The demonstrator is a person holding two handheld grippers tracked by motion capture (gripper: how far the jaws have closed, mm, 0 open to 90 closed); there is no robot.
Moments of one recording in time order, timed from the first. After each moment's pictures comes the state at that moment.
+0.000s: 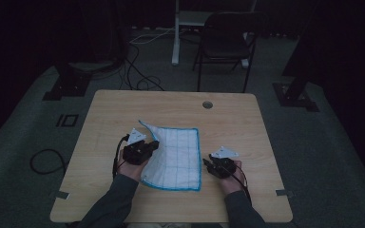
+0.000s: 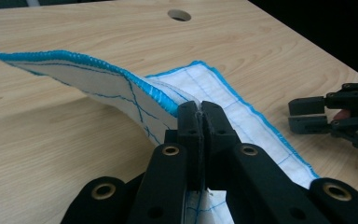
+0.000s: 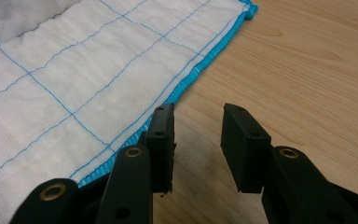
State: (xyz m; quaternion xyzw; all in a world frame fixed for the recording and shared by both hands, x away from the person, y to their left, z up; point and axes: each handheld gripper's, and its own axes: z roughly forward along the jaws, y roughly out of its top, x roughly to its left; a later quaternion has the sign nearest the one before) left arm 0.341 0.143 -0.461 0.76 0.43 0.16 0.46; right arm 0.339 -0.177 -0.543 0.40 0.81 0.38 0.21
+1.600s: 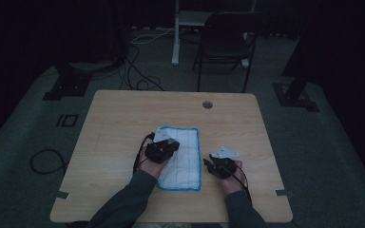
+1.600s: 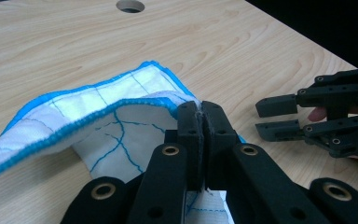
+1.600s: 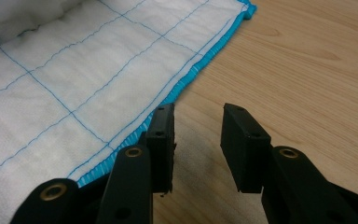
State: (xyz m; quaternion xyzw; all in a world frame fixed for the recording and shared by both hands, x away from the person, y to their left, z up) left arm 0.356 0.081 -0.470 0.80 0.39 0.13 0.44; right arm 0.339 -0.179 -0.542 0.40 0.81 0.38 0.21
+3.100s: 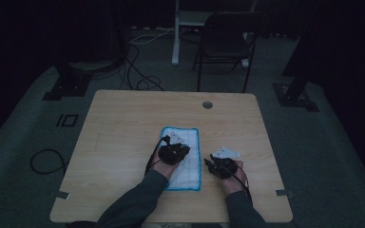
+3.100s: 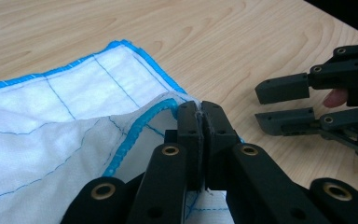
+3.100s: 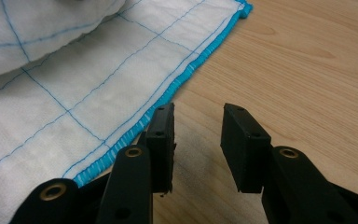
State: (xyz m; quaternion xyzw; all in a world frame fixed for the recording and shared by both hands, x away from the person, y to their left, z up) left arm 0.368 0.041 -0.499 0.82 0.37 0.12 0.42; right arm 0.338 -0.181 -0.542 0.41 0.80 0.38 0.21
